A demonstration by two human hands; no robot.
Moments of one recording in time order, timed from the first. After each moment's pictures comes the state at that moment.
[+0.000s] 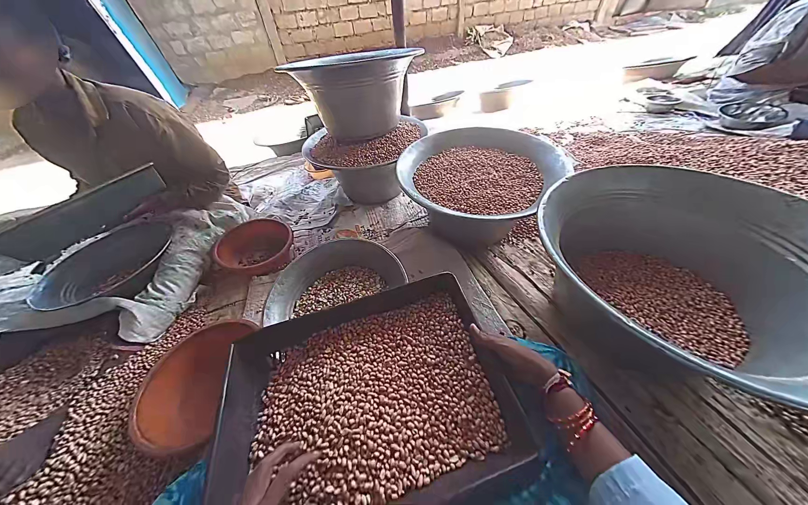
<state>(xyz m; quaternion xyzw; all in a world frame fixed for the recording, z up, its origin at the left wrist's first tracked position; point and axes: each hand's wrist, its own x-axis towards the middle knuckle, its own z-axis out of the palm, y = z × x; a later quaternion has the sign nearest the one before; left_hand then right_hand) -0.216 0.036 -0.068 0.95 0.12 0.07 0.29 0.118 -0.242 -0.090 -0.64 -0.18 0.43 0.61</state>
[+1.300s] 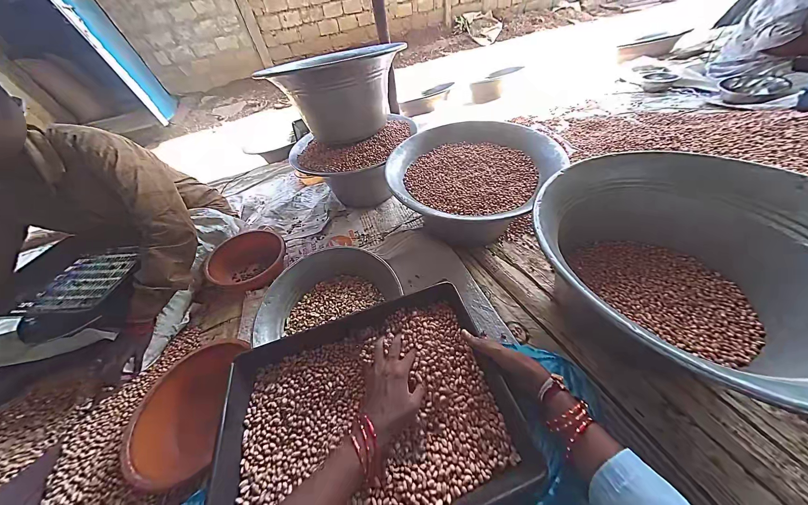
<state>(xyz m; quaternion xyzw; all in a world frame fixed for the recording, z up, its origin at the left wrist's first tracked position) 0.009 -0.030 -0.075 0.97 0.12 -0.11 0.16 0.131 -0.235 -0.100 -0.63 -0.10 0.47 0.62</state>
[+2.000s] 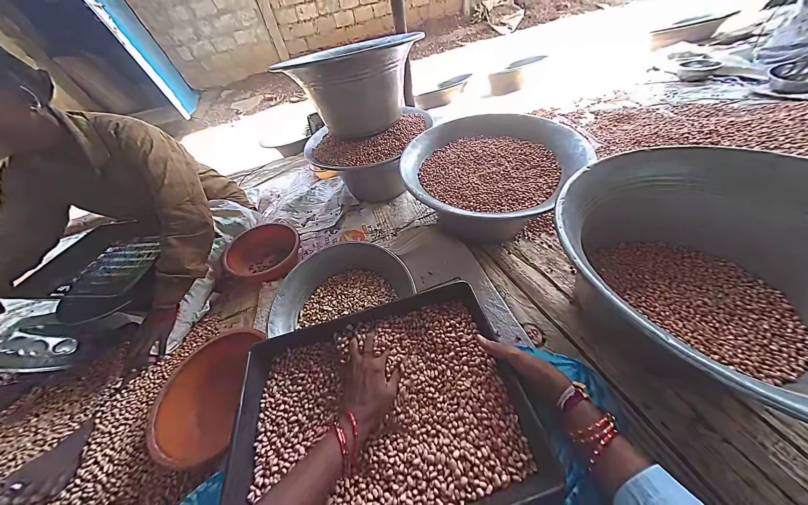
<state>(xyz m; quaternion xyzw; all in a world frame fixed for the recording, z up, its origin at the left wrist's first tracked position) -0.005 0.015 -0.094 0.97 0.20 -0.05 0.14 0.130 -0.238 -0.098 -0.62 -0.10 0.48 0.62</state>
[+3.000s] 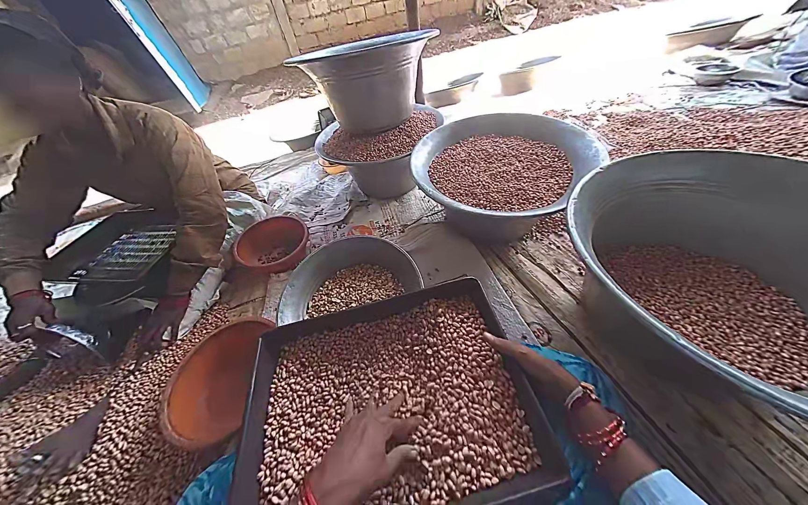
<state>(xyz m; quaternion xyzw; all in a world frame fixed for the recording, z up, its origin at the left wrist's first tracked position) -0.075 0.000 -0.044 0.94 0.07 -0.26 0.21 0.127 -0.236 -0.100 -0.63 -0.11 0.45 0.62</state>
